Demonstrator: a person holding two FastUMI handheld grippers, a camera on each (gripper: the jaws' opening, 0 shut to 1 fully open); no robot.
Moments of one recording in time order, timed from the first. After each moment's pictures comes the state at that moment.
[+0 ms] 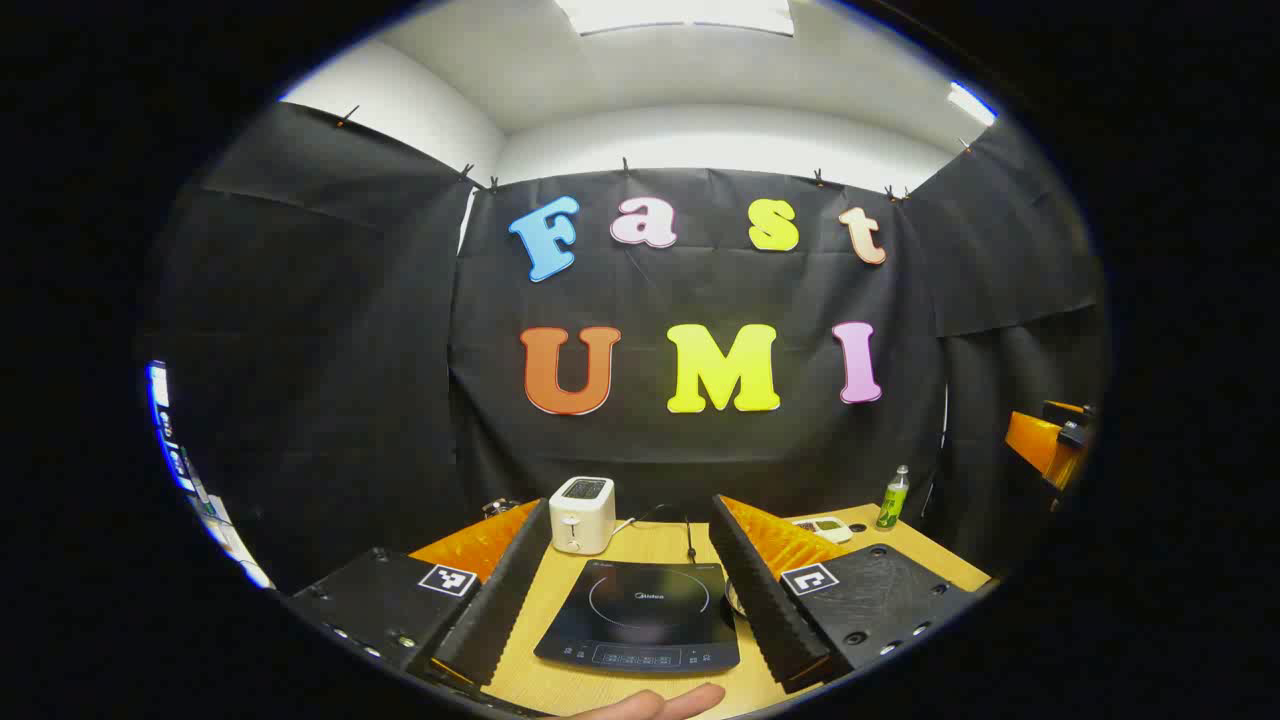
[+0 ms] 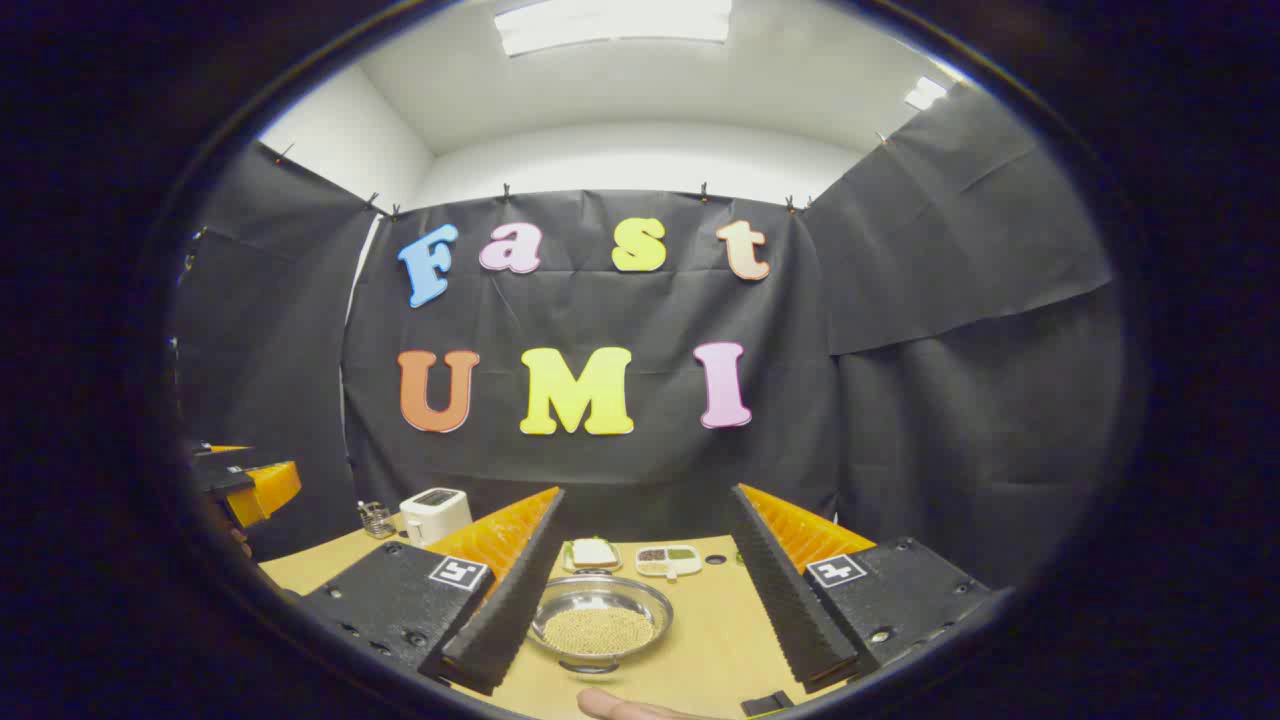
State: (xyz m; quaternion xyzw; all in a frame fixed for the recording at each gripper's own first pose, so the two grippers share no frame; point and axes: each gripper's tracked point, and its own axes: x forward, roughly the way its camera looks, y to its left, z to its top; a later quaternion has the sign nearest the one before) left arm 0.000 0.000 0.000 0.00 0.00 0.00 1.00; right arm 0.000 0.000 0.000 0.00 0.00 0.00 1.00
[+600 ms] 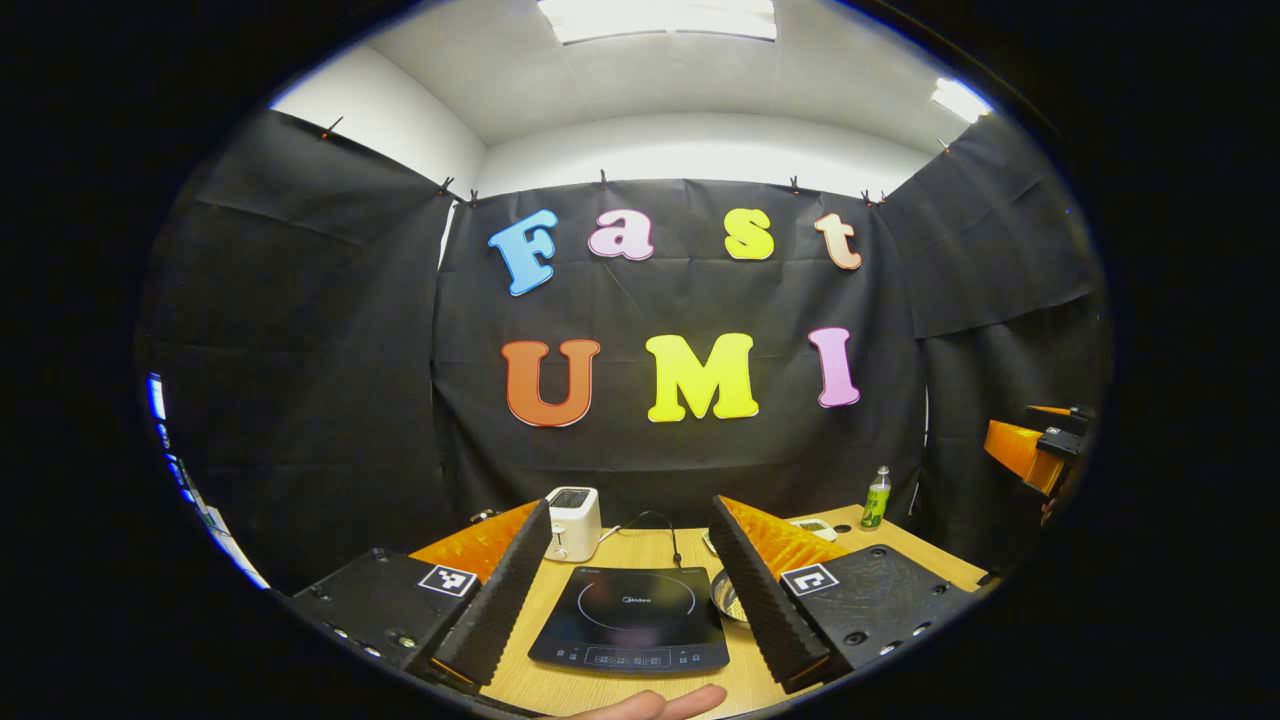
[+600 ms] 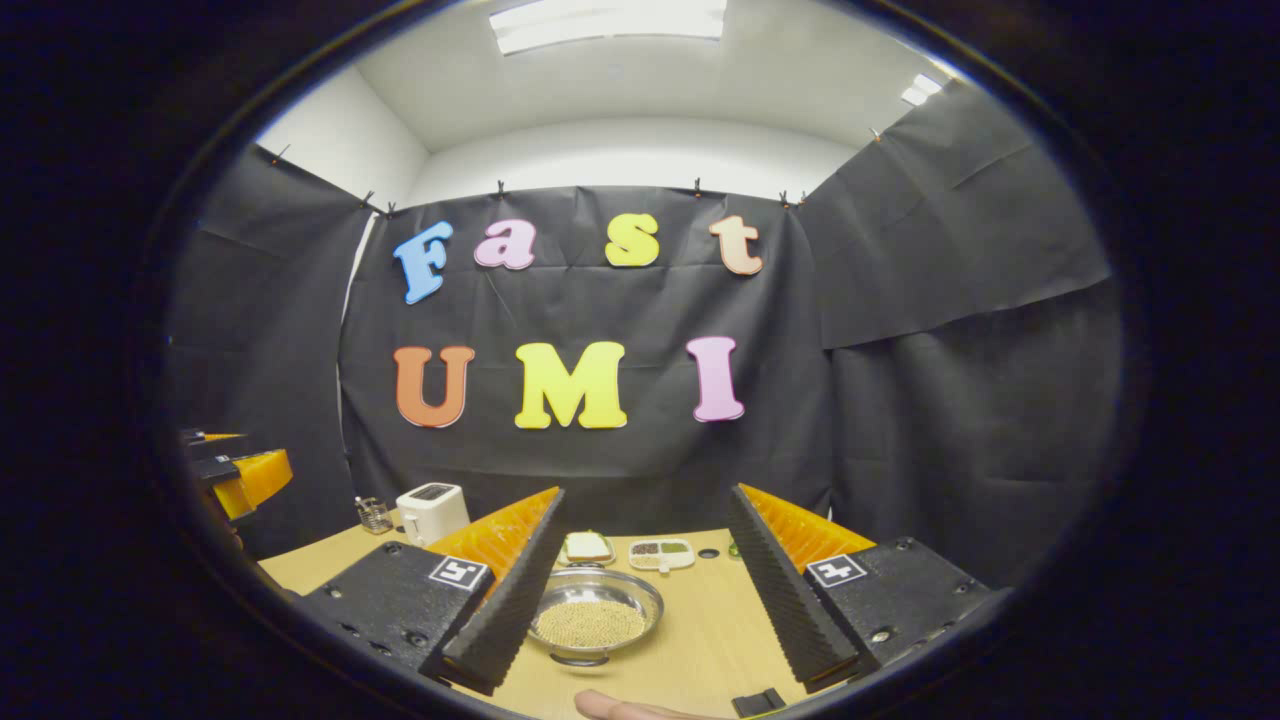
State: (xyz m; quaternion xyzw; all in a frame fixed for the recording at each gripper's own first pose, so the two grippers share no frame) left arm -0.011 -0.015 0.004 0.02 -0.01 -0.03 1.00; right arm -0.001 -0.017 -0.010 0.00 0.01 -0.01 1.00
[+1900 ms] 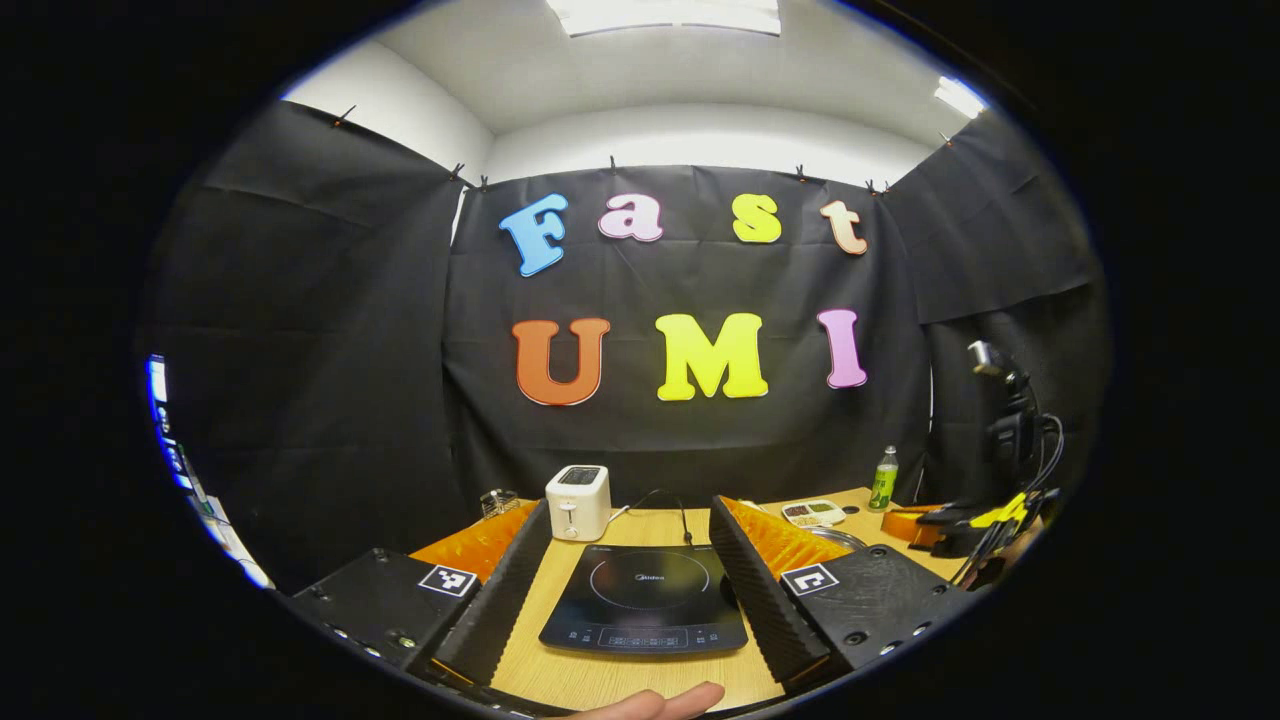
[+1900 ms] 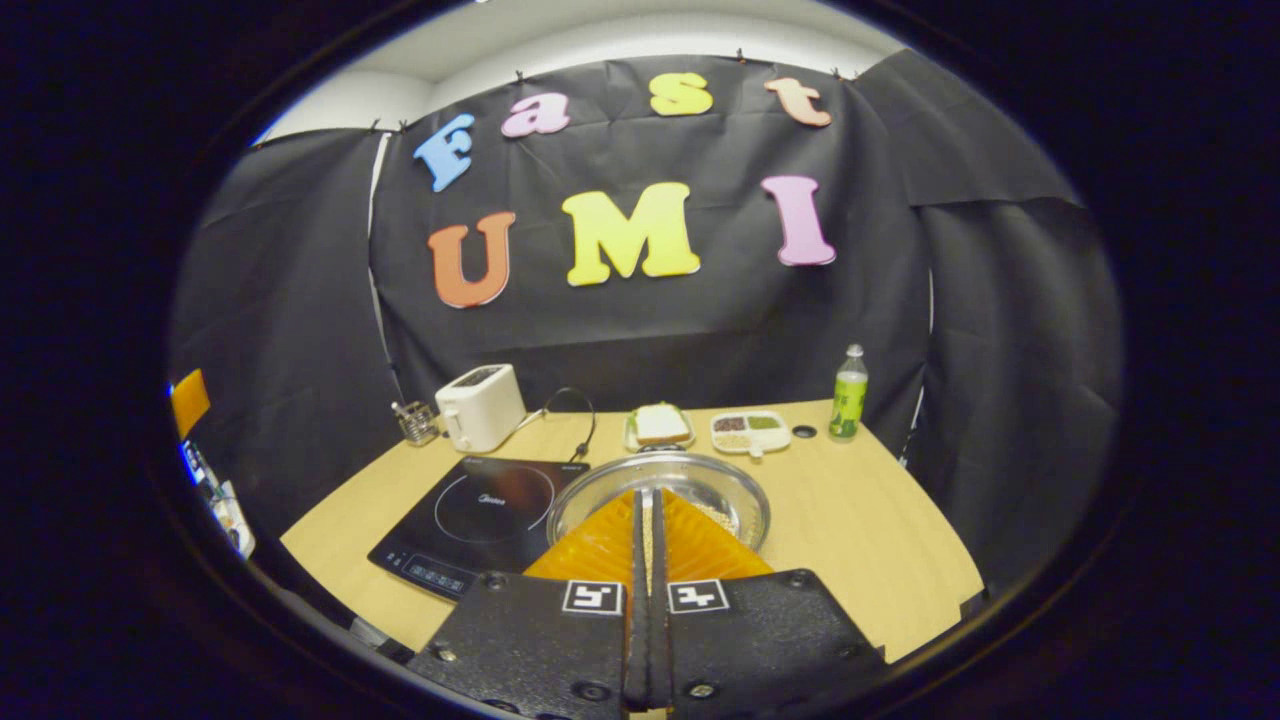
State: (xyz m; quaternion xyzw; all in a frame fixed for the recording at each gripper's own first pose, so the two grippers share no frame) left arm -0.025 0.011 -0.035 0.01 0.01 -0.02 1.00; right arm 0.085 0.062 -0.208 0.02 0.24 0.09 0.97
